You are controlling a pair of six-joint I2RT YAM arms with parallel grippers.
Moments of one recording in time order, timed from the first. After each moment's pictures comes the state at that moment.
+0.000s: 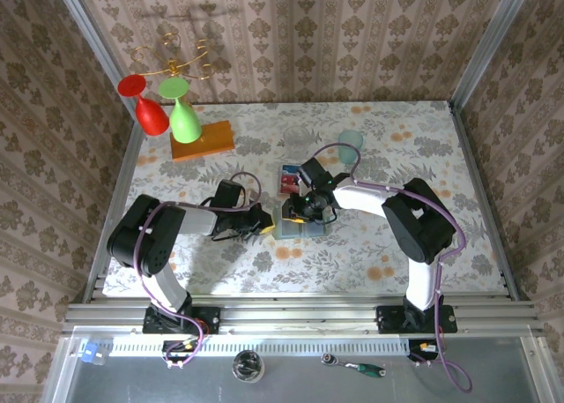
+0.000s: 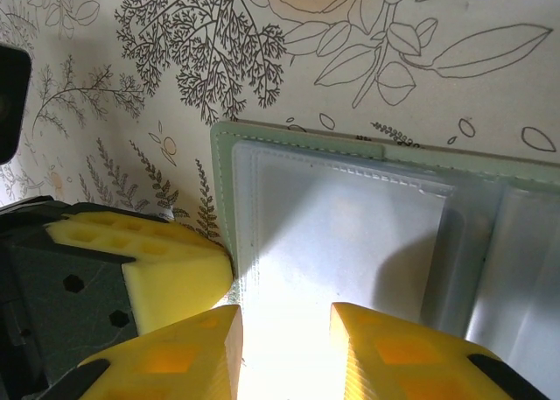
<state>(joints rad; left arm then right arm) -0.48 1.71 0.62 0.17 0.69 -0.91 0.62 1.90 1.17 -0.35 -0.42 0.72</state>
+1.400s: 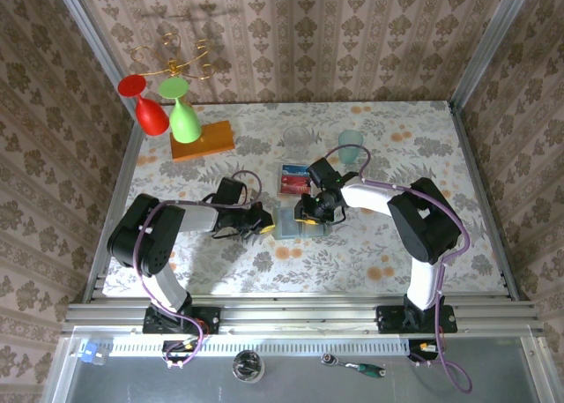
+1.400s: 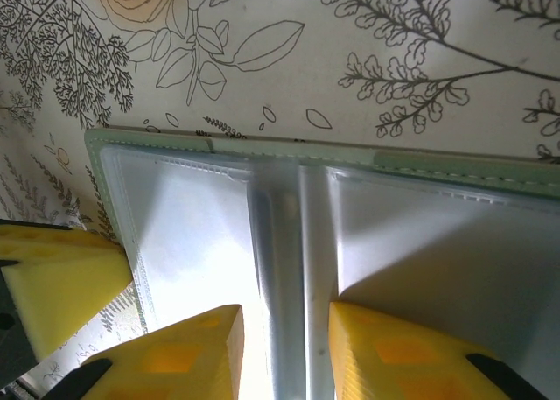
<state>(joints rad) -0.48 1.71 0.67 0.06 0.67 -0.90 0.57 1.87 1.12 -0.42 -0.37 0.70</state>
